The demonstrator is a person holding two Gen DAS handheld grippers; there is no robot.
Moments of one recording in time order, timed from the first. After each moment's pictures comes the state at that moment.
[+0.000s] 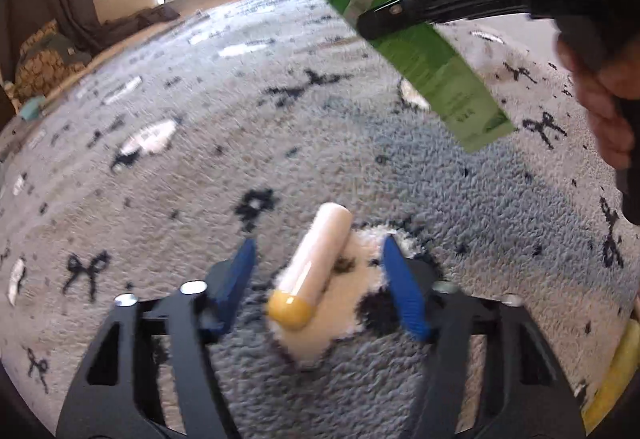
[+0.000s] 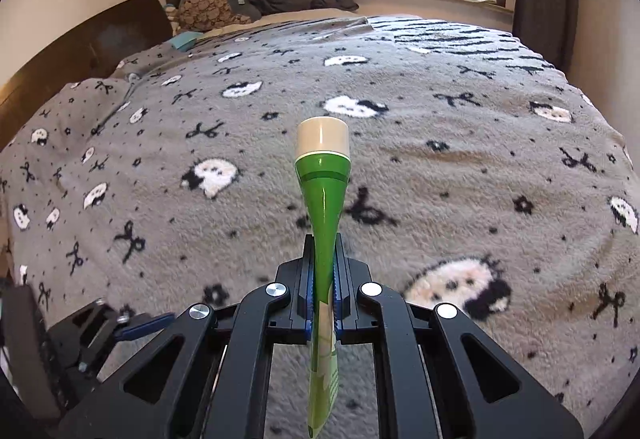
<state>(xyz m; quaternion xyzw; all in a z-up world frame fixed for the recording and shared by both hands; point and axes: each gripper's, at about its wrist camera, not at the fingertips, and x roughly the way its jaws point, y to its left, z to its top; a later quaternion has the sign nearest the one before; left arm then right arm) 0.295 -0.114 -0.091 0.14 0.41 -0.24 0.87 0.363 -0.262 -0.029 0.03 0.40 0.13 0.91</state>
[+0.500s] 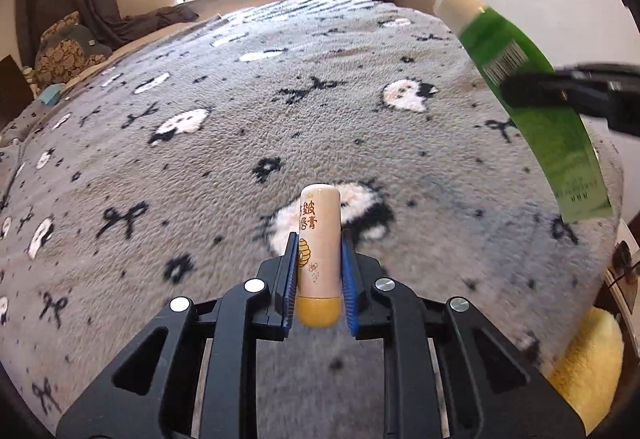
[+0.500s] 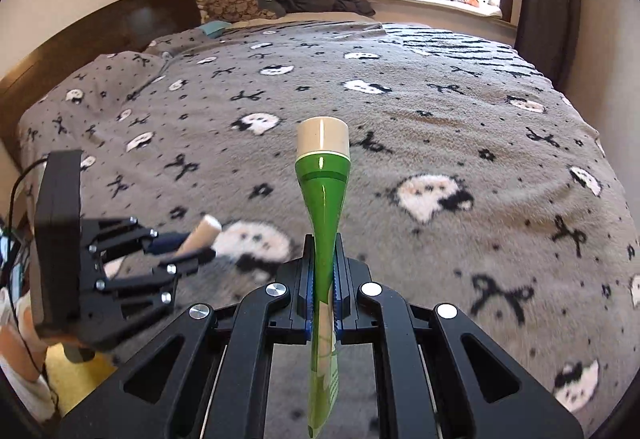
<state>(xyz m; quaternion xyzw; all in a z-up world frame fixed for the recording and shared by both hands) 0.212 -0.086 -0.046 0.13 0.38 -0.21 0.89 0.208 -0.271 -0.001 0.00 0.39 0.15 0.91</state>
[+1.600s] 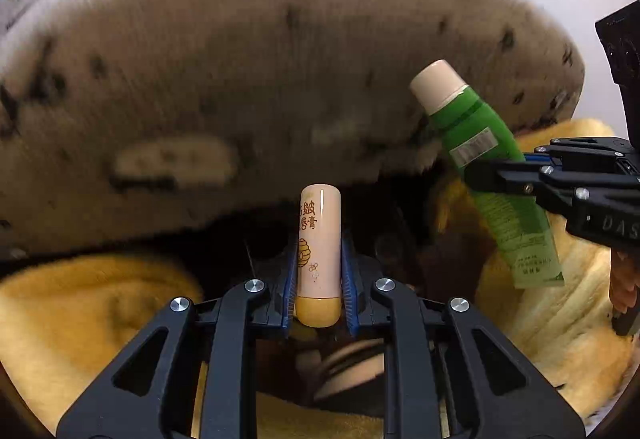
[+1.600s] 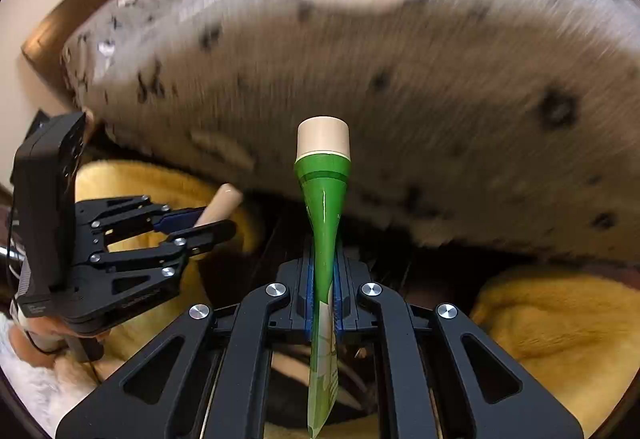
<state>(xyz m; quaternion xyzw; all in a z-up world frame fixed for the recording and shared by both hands) -0.029 -0.034 -0.215 0.05 0.54 -0.20 0.82 -0.024 -0.192 -0.190 0.05 0.53 0.22 0.82</state>
